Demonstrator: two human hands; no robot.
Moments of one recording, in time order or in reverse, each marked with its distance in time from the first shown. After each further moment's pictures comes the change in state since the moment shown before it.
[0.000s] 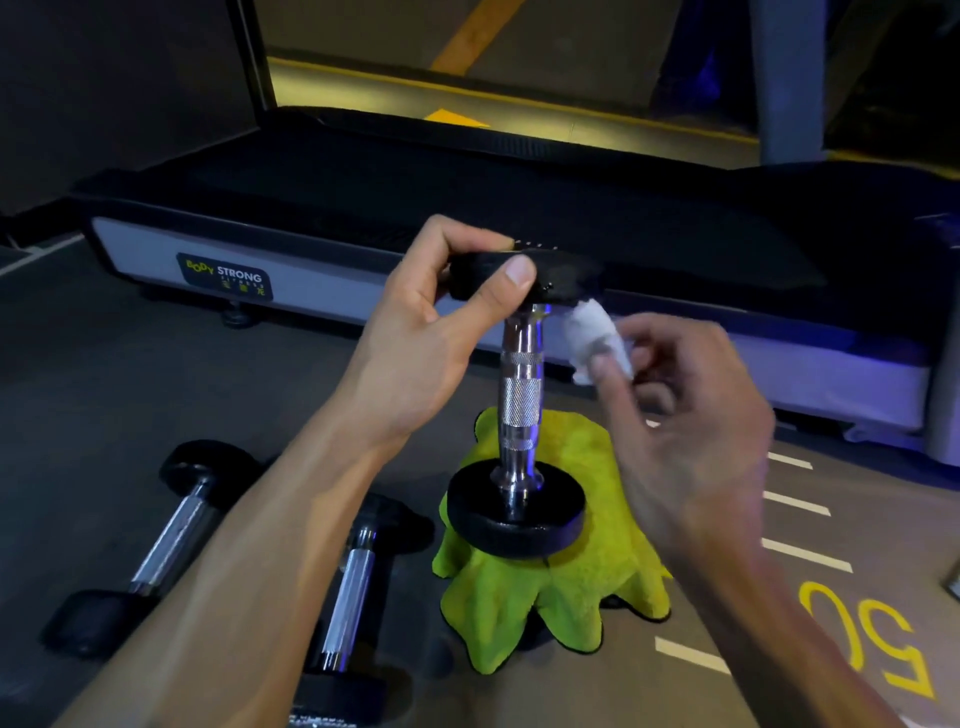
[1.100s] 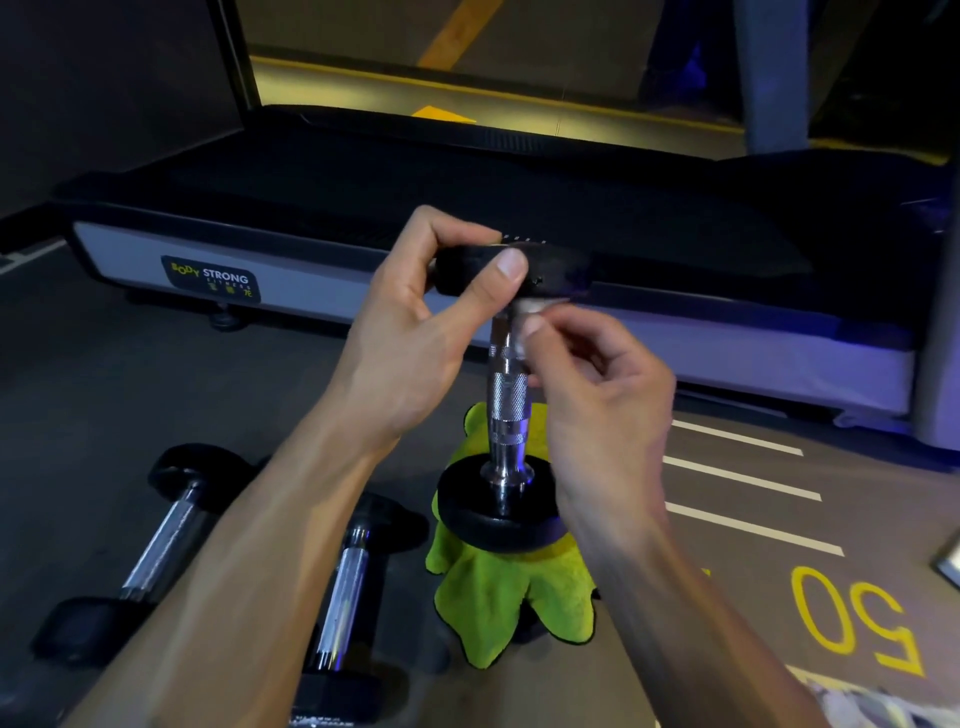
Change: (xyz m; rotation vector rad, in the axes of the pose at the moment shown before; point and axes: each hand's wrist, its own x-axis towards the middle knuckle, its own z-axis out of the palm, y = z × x) left_hand -0.002 0.007 0.007 0.077 0.010 0.027; right_hand 0.006 -0.031 0.040 0.695 0.095 0.509
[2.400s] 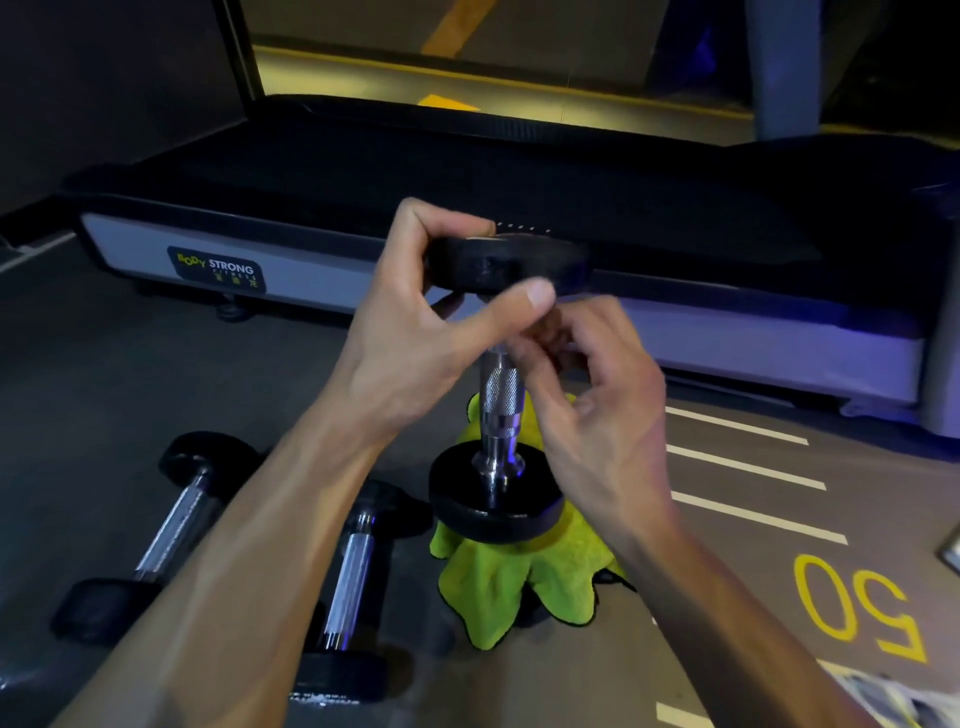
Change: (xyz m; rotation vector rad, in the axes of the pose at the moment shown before) left_hand -0.011 0.003 -0.001 0.046 0.016 -0.002; right_hand -0.002 0.009 -0.023 -0.498 -0.242 -0.411
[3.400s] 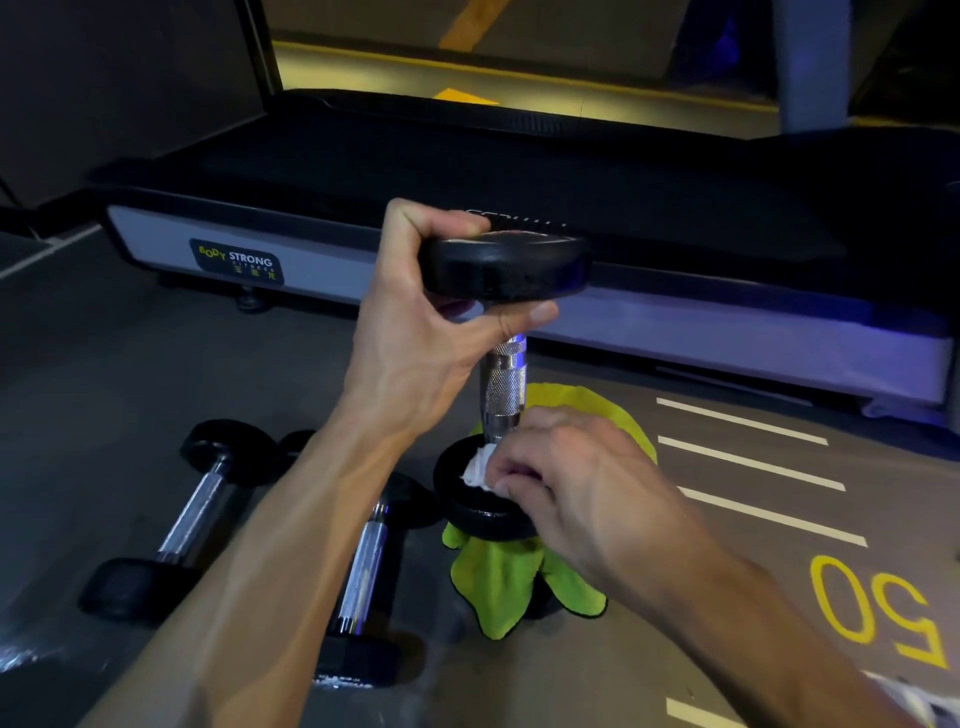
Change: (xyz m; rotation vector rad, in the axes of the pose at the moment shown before) left_hand -0.006 -0.009 0.001 0.057 0.156 0.102; right_hand -0.026 -0.010 -0.017 -0.450 -0.758 -0.060
